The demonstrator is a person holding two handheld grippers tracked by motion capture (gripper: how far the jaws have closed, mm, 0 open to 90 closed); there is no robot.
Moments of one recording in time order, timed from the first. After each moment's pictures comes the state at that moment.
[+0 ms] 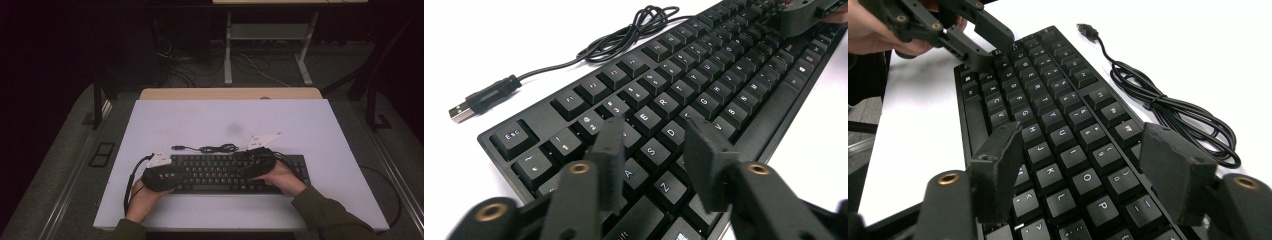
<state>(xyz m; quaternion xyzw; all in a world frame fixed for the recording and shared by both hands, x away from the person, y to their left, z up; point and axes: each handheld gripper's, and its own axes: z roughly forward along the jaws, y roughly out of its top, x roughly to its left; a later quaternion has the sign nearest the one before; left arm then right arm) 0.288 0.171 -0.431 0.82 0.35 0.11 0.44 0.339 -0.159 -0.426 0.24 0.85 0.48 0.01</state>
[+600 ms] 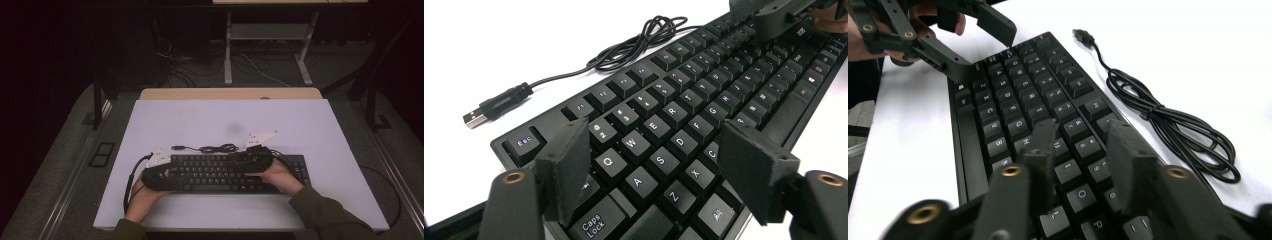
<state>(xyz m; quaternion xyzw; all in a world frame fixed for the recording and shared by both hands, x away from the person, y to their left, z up) 0.290 0.172 -0.431 0.81 0.36 0.12 0.45 0.345 -0.152 -0.425 0.24 0.84 0.48 0.02</state>
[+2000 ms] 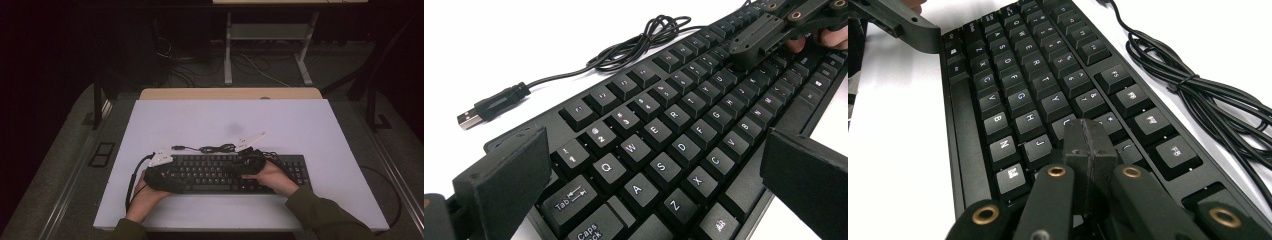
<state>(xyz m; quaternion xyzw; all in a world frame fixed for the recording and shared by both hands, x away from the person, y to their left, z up) 0.292 0.167 -0.434 0.81 0.36 0.12 0.44 0.347 -0.134 -0.438 0.23 0.88 0.42 0.00</state>
